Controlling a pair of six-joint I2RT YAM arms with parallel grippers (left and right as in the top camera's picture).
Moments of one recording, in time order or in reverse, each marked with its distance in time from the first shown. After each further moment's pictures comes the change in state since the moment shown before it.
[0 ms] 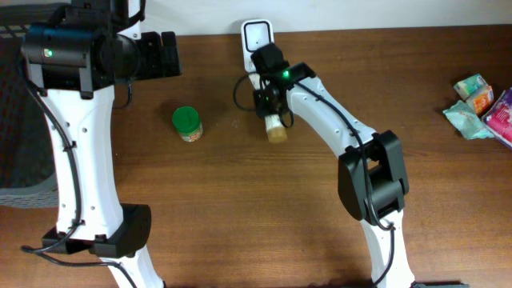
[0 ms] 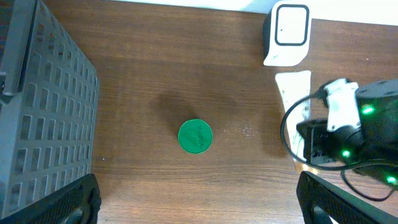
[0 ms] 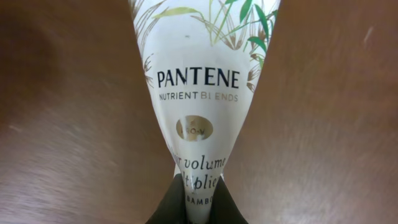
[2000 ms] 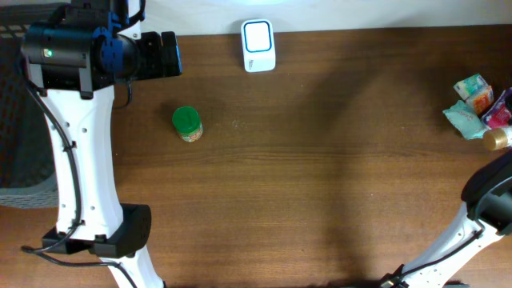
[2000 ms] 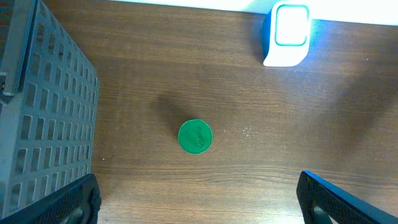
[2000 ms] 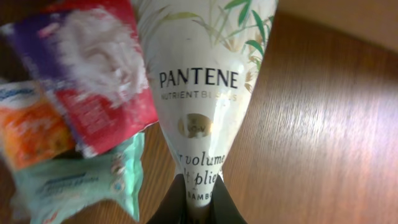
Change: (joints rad) left arm 0.000 0.000 0.000 0.000 0.000 0.000; right arm -1.086 -0.039 0.214 -0.376 0.394 0.373
